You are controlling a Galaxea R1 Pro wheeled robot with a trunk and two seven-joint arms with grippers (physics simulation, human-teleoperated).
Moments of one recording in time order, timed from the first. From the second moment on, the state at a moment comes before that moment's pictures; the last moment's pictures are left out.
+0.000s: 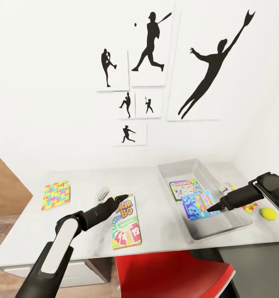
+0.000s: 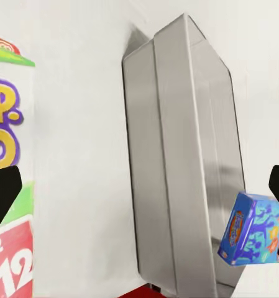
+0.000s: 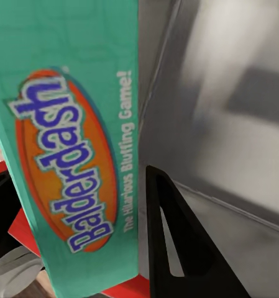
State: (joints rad) left arm -0.39 0.00 -0.11 -1.50 1.11 0.75 0.17; right arm -0.94 -0.68 0.49 -0.96 -0.07 0.97 1.34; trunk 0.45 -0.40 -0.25
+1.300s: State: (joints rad) left arm -0.38 -0.01 -0.15 -1.61 1.12 0.80 0.00; right arm -0.94 -0.68 0.49 -0.96 -0.07 0.97 1.34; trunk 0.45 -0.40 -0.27
